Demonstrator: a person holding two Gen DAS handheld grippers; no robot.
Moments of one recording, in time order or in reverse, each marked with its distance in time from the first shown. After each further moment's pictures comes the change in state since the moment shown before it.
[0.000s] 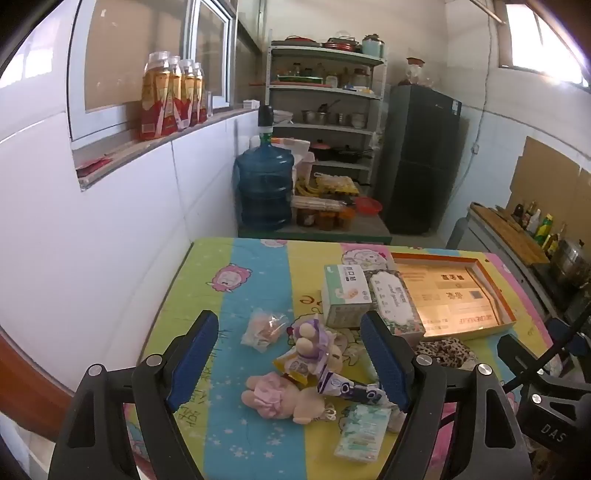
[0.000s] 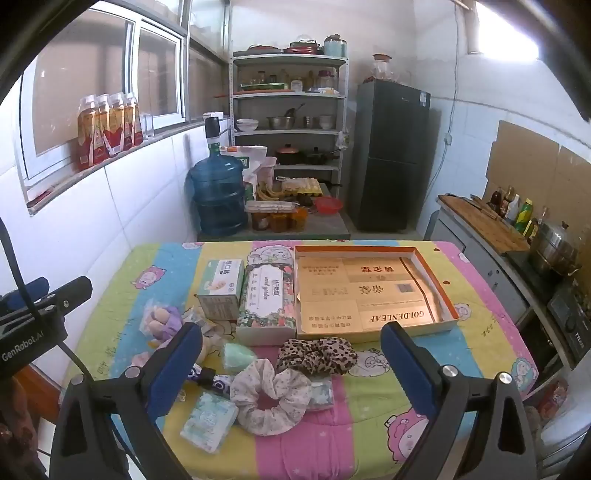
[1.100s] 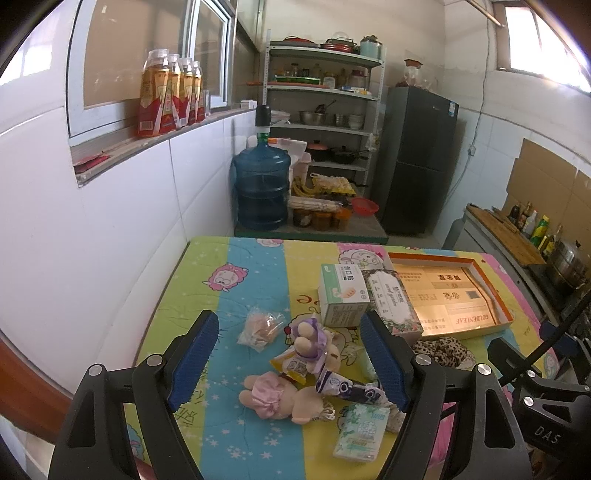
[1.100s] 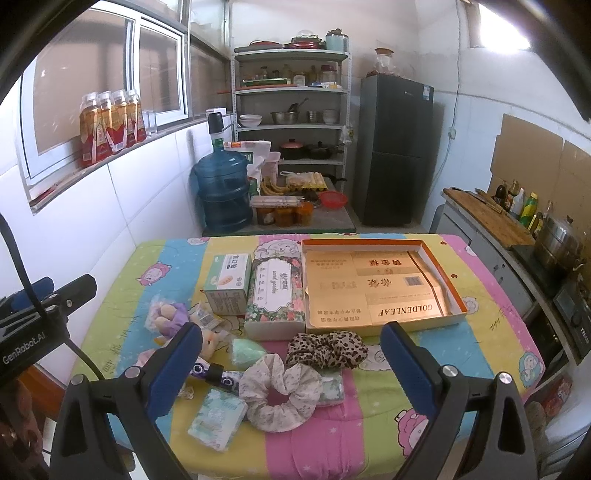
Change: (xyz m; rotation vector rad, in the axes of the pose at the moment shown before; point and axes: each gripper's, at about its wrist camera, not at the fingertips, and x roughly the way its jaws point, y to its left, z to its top) left arm 0.004 0.000 -0.003 0.002 0.003 -0.013; right arm 0.009 0.008 -0.003 0.009 0.015 0.020
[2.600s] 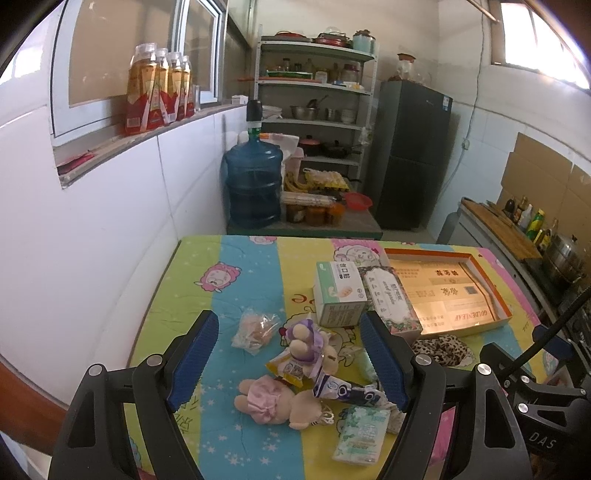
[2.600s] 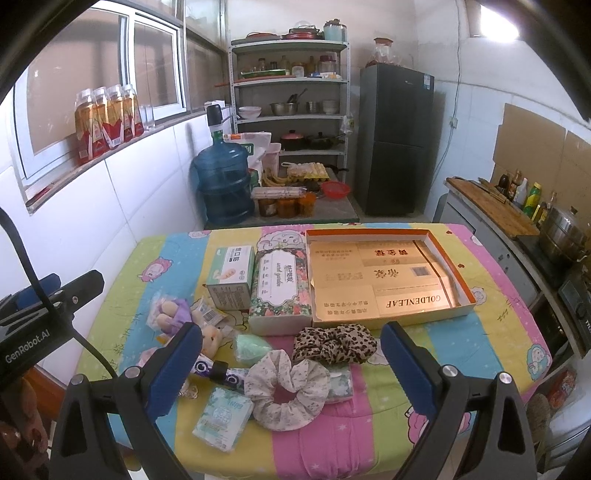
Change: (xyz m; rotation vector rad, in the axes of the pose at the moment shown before) left arm 0.011 -0.002 0.003 0.017 0.014 -0.025; right arm 0.012 0.003 -0.002 0.026 0.034 0.014
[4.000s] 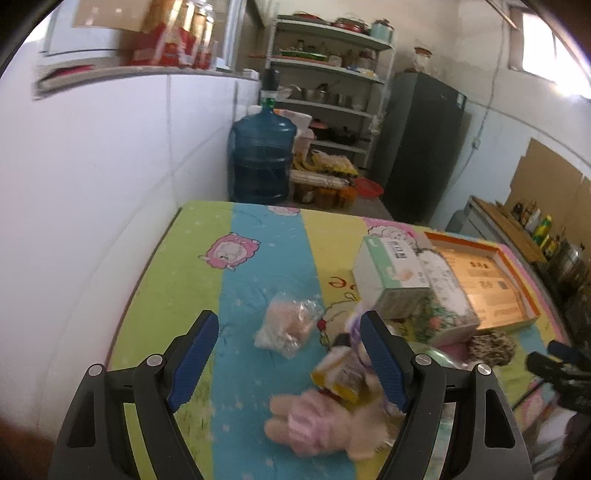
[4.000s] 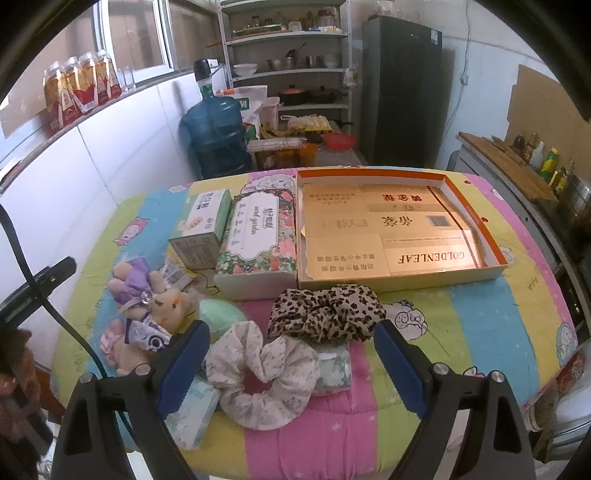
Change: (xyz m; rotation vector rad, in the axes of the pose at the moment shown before) left arm 0.112 0.067 -0.021 -0.041 0.074 -0.043; right arm 0.082 -0.036 -0.021 0.033 0.193 0.046
